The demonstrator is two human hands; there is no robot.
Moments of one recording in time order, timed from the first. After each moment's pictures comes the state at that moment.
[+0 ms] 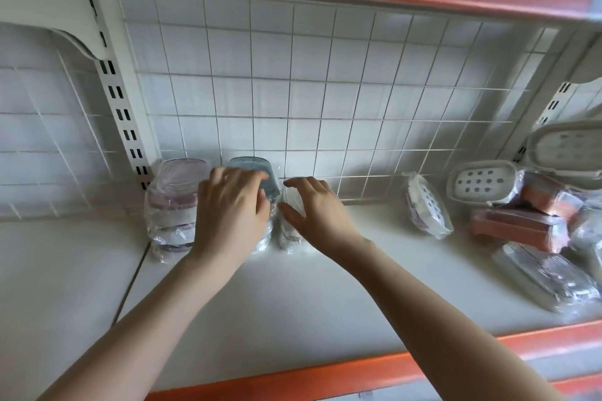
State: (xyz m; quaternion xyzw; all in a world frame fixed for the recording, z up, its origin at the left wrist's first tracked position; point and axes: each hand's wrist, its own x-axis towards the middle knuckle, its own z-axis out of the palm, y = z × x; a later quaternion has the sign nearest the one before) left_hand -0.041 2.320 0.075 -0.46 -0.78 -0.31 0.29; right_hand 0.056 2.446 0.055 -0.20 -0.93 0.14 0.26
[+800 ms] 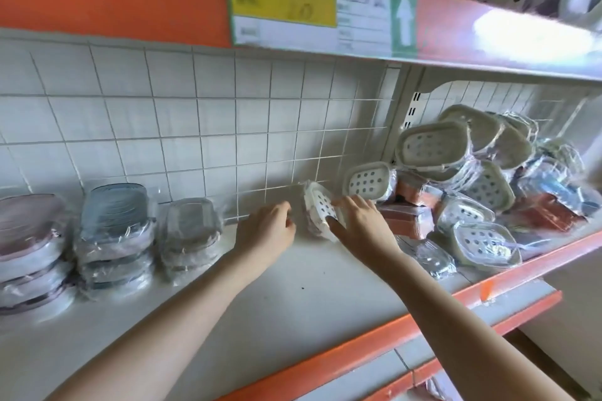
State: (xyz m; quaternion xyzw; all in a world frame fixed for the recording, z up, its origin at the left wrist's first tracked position) left_hand 0.089 2.485 0.058 -0.55 -0.80 -0.25 -0.02; right_hand 0.251 2.568 0.061 -0.43 -0.88 0.03 0.22
